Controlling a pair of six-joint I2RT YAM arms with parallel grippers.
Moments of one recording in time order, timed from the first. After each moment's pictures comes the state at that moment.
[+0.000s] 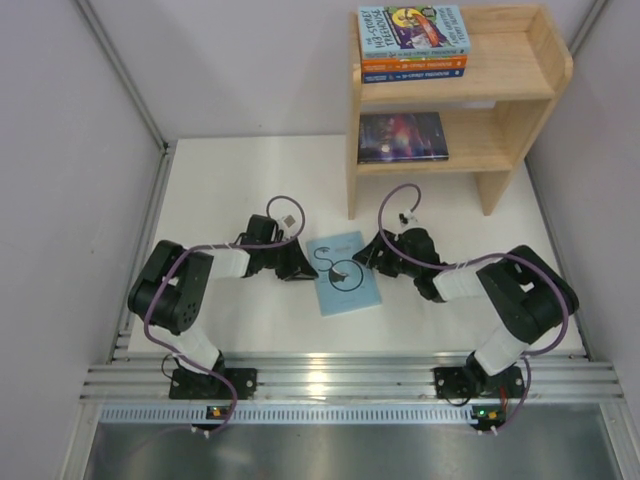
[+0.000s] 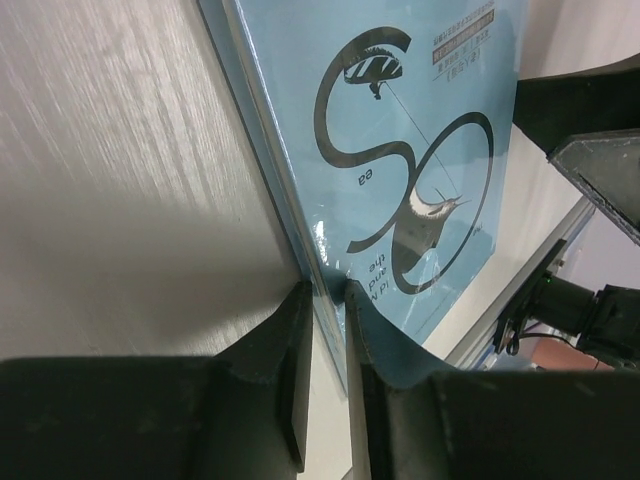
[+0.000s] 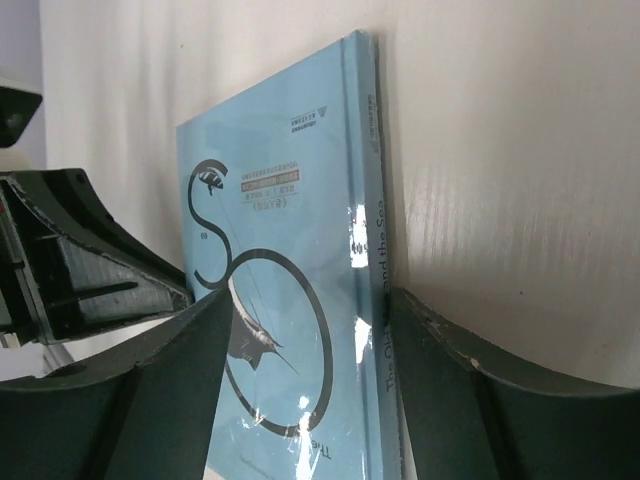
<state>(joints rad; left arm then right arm) -0.37 1.71 0.72 0.10 0.61 -0.65 0.55 1.63 0.51 0.60 -0.18 0.84</state>
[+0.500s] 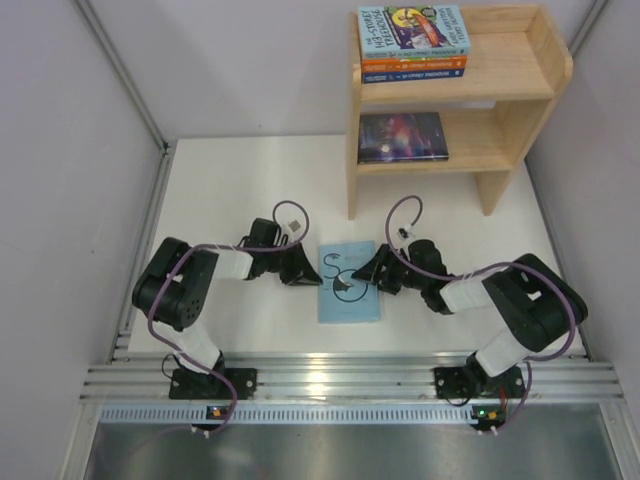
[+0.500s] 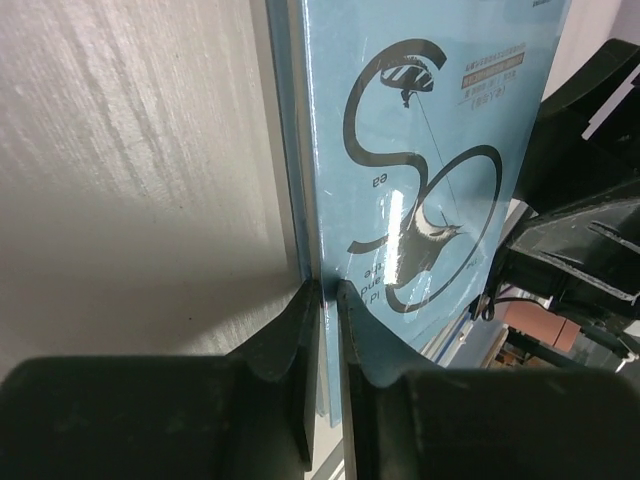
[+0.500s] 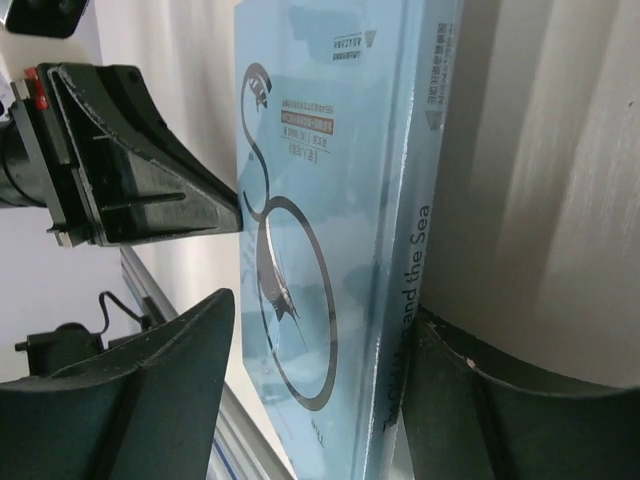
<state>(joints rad) -0.38 1.73 0.69 0.15 0.71 -0.68 0.54 1.57 0.39 0.66 -0.37 0.96</state>
